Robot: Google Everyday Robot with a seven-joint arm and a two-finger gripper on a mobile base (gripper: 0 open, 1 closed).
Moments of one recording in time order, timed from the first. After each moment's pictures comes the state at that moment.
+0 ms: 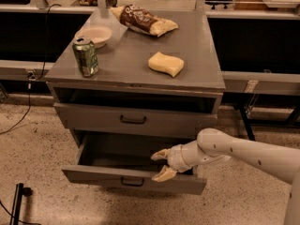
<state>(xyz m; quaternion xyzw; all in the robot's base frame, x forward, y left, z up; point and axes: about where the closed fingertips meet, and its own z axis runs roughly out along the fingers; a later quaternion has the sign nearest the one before) 0.526 -0.032 0.484 -0.66 0.63 0.25 0.33</state>
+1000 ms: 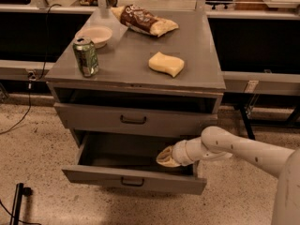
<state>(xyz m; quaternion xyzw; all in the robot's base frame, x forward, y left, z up) 0.572 -0.057 0.462 -0.63 0.65 0.24 0.35</state>
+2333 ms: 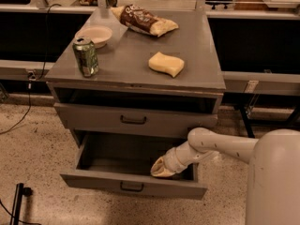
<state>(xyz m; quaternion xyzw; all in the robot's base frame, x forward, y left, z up) 0.537 -0.030 0.416 -0.71 0.59 0.27 0.27</state>
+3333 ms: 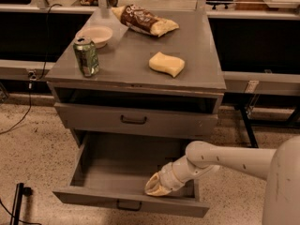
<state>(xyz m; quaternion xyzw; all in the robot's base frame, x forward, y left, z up) 0.456 -0.003 0.429 -0.69 0.60 0.33 0.25</state>
